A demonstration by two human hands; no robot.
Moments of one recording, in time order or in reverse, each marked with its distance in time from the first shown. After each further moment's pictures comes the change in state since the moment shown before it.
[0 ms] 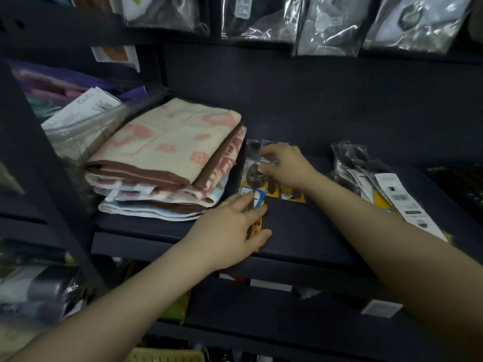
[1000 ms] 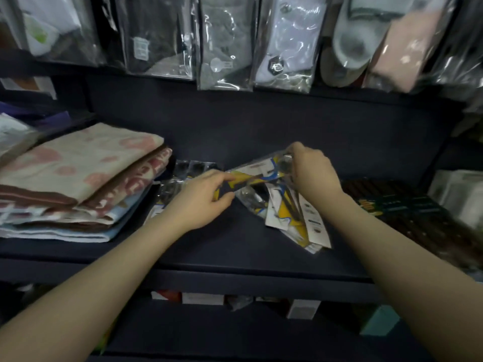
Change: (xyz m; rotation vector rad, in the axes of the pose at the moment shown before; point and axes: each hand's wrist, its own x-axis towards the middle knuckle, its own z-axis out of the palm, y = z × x) left_hand 0.080 0.086 -0.025 -0.289 0.276 0.086; right_hand -0.097 0.097 -0.133 -0.492 0.406 0.079
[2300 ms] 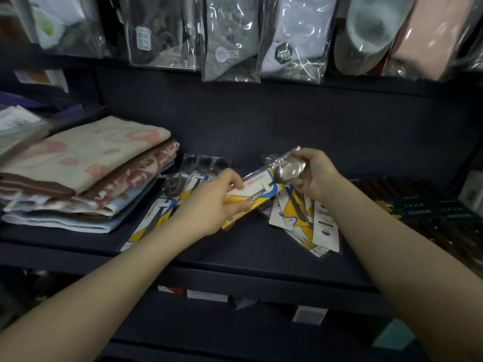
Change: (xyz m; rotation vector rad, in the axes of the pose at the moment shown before) left_hand -0.008 0.032 0.011 -0.115 -0.003 -0.223; right_hand 0.028 0.015 0.038 1.653 -0.365 0.914
